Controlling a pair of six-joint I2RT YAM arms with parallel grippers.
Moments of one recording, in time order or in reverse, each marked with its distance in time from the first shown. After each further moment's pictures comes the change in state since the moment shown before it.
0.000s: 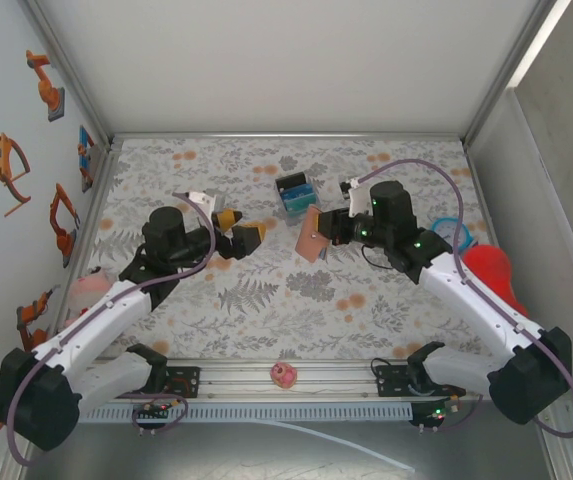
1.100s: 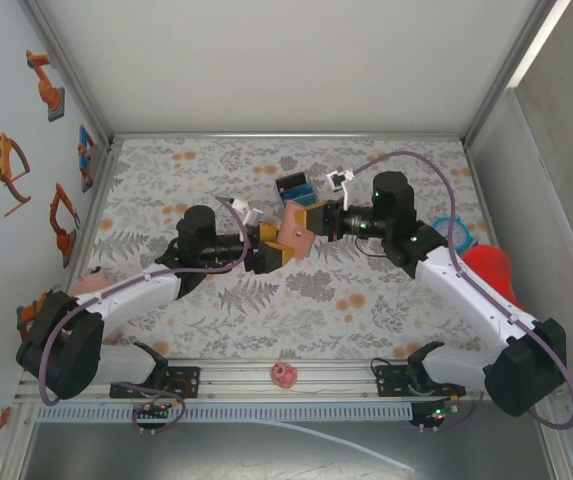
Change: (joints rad) left arm -0.114 0.270 0.003 0.280 0.325 -0.013; right arm -0.009 0.055 0.024 0.226 -0.357 0.063
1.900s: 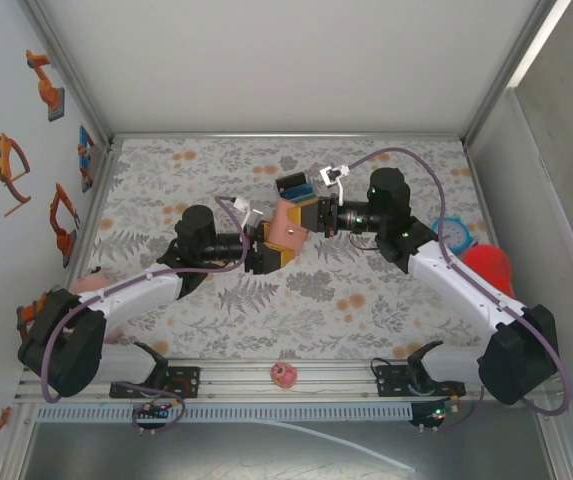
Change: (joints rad) left arm -0.005 0.013 0.000 0.100 0.087 -0.028; right arm 0.000 0.059 -0.003 0.168 -0.126 0.101
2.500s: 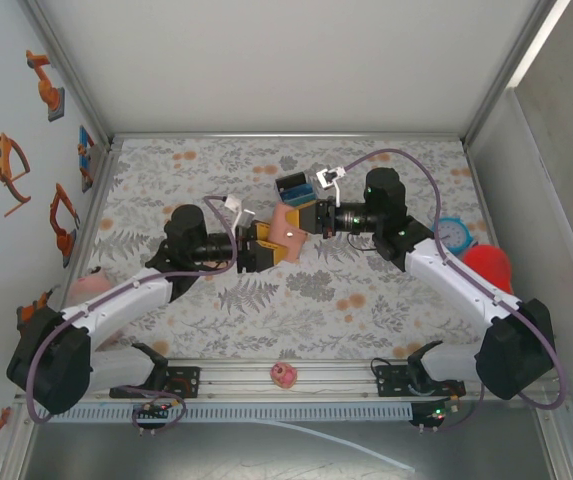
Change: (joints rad) left arm 0.022 -0.104 0.000 -0.104 0.003 0.051; right arm 0.000 0.028 0.000 -0.012 -0.024 -0.008
